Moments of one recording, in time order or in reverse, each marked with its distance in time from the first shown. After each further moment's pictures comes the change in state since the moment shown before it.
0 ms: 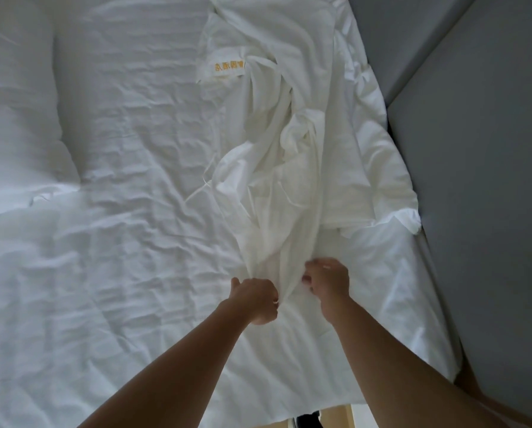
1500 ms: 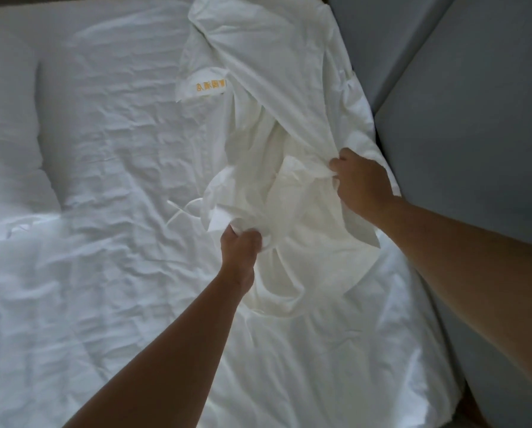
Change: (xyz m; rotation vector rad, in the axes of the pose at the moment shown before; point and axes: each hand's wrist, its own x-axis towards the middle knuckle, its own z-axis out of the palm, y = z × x) left_hand 0.048 0.032 -0.088 -1.748 0.660 -0.072; right_hand 0.106 -0.188 -0.079 -1.185 0.293 -1.270
